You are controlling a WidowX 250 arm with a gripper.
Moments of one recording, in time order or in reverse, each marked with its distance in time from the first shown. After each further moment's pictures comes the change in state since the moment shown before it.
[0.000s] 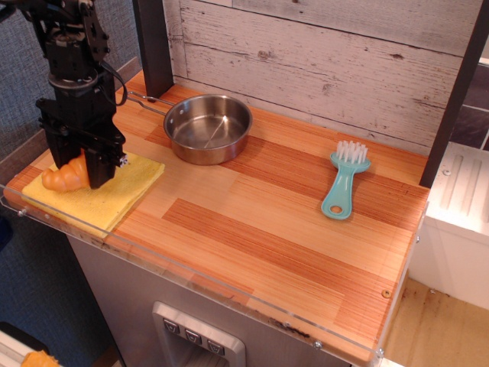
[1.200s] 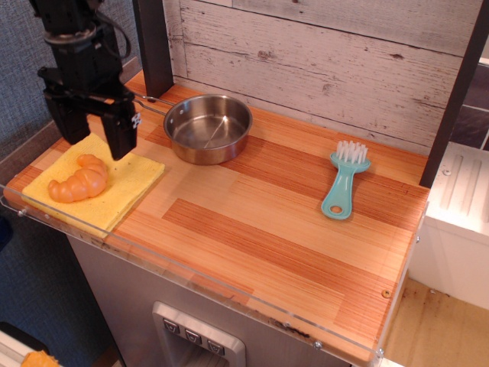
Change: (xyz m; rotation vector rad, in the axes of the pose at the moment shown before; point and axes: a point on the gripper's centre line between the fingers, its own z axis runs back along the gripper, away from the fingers) arm 0.006 -0.022 0.051 -0.140 -0.090 0.023
